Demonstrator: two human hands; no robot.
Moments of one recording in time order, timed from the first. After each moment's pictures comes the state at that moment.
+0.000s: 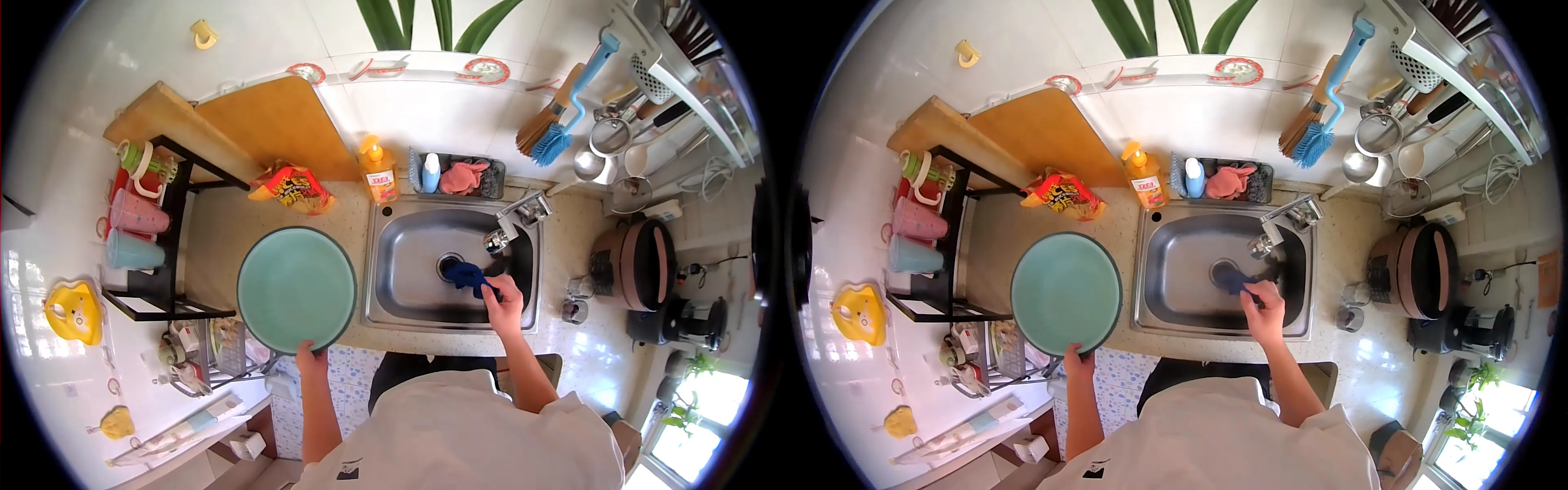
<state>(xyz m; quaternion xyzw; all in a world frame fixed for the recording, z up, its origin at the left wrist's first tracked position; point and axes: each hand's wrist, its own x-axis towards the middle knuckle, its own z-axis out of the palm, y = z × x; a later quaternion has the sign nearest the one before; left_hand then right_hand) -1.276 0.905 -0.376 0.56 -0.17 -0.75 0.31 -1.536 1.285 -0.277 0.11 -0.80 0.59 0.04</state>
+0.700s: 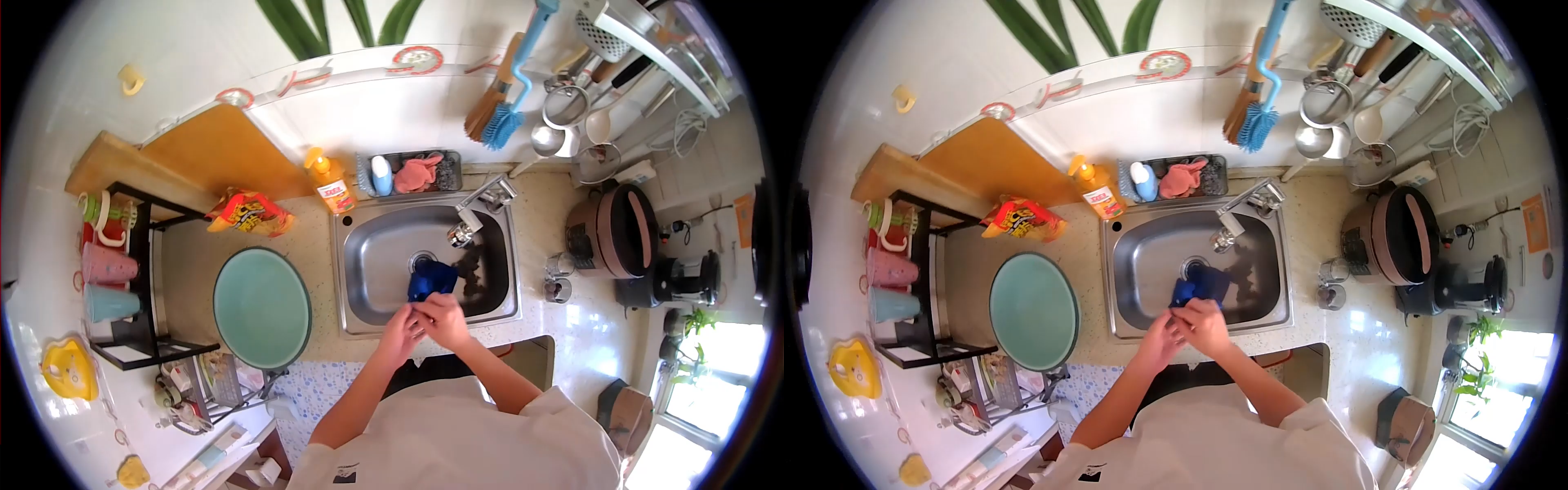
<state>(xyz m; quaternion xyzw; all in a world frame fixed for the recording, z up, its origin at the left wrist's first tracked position) -1.437 1.110 -0.339 0.34 -0.29 -0.87 -0.19 -1.503 1.251 -0.304 0.26 -0.84 0.47 0.03</state>
